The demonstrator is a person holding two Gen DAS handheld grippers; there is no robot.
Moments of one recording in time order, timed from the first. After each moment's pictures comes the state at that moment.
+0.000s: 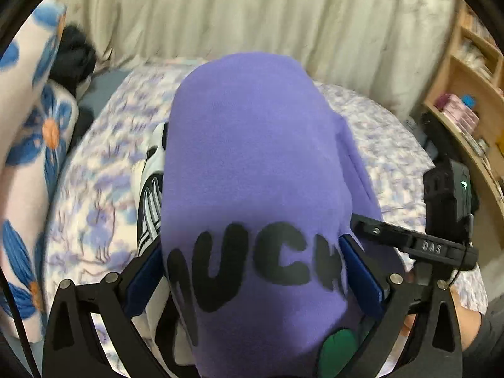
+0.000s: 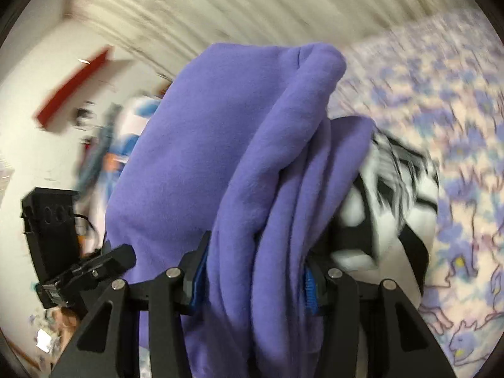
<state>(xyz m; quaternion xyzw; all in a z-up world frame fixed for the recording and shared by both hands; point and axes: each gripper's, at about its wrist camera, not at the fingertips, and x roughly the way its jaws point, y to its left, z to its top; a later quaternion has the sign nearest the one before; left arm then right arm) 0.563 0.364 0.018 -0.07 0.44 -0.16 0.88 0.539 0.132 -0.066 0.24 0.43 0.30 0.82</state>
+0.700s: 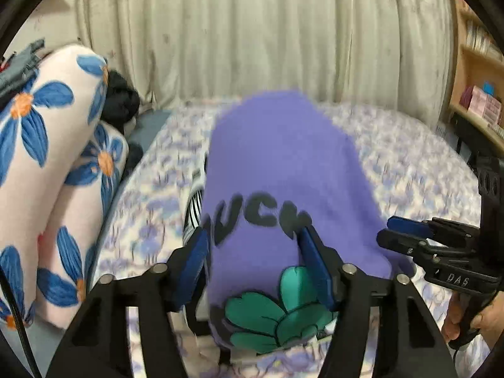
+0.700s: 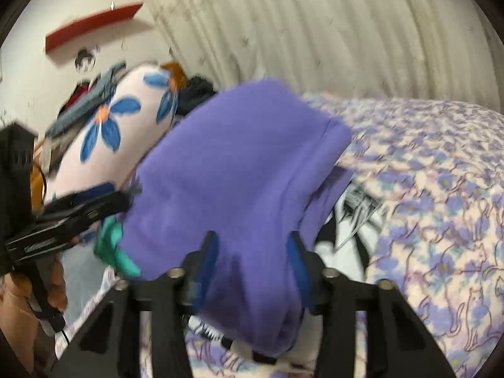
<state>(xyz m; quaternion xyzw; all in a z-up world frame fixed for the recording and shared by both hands) 0.482 0.331 0.062 0.02 0.37 -0.05 0.93 0.475 0.153 -0.014 0.04 0.38 0.26 0.89</state>
